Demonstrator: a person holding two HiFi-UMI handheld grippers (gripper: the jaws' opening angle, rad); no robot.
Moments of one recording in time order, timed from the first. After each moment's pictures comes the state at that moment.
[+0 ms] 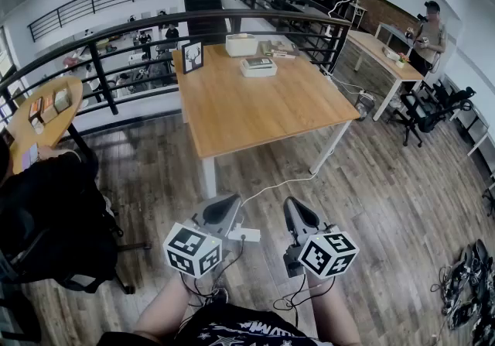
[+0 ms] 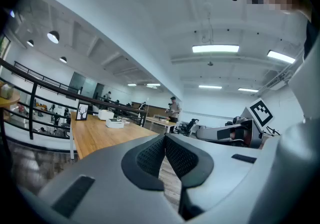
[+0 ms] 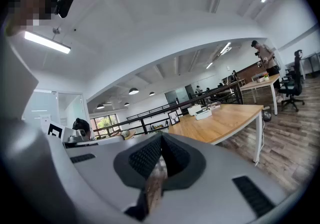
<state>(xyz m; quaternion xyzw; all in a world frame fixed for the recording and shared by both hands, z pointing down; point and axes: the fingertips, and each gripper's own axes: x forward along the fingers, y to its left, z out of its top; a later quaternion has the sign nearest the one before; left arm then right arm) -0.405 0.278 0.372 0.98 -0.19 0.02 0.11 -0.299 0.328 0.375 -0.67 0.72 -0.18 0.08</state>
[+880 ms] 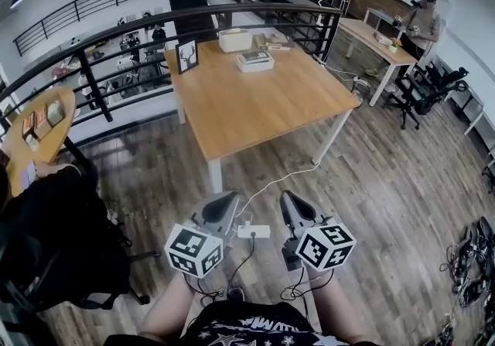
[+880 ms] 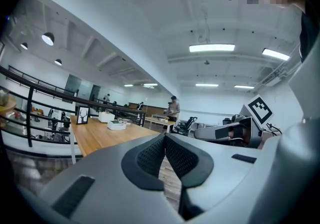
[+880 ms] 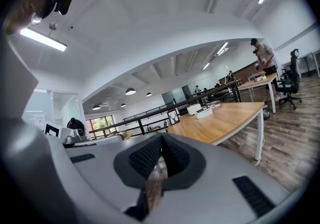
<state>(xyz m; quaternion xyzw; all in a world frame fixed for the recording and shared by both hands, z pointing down) -0.442 0.224 0.384 0.98 -0.17 0.03 0.08 -0.341 0.273 0.390 -0.69 0.70 -0.18 0.08</state>
